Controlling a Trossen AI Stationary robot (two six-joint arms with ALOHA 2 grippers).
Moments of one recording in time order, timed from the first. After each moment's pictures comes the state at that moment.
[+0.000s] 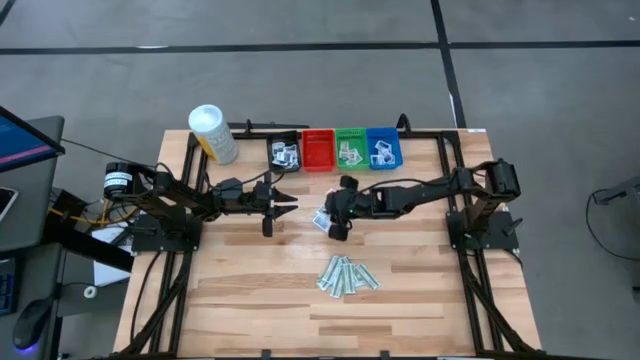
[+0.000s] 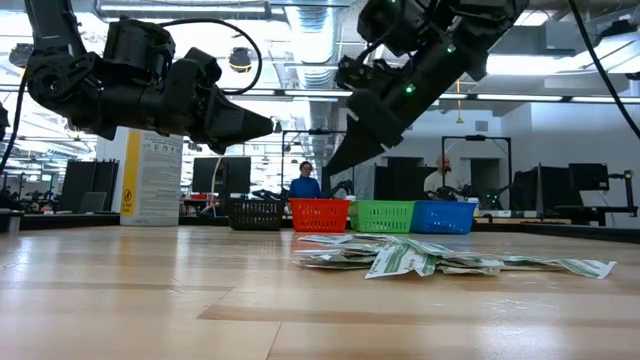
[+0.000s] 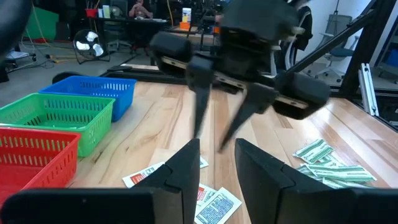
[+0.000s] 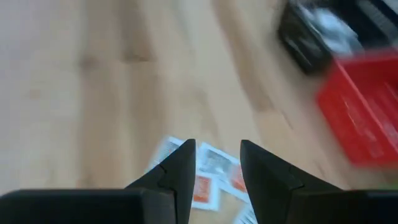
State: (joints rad) left arm 0.16 1.51 0.24 1.20 0.13 -0.01; right arm -0.01 1.74 0.98 0.00 0.28 0.03
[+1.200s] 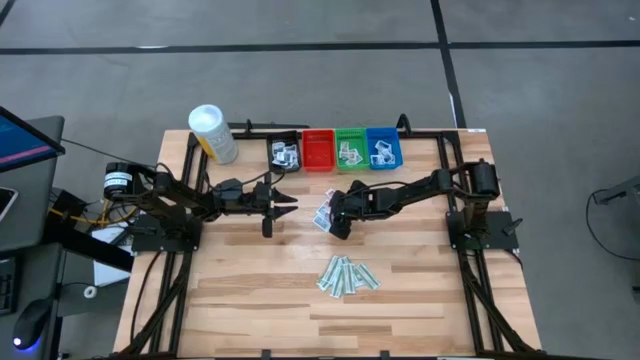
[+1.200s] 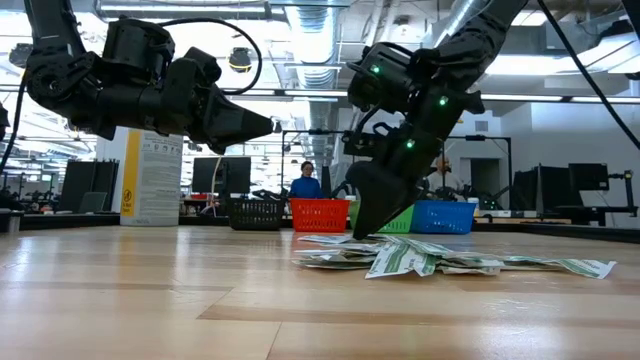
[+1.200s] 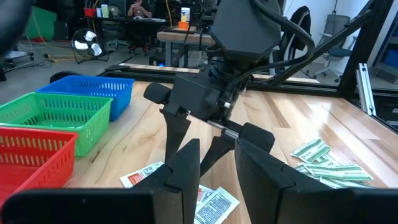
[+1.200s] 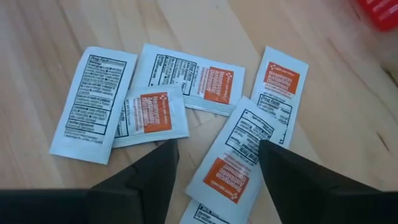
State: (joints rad) left arm 0.16 1.51 0.23 1.20 0.13 -0.01; right arm -0.05 1.89 0.99 -0.15 0.32 0.31
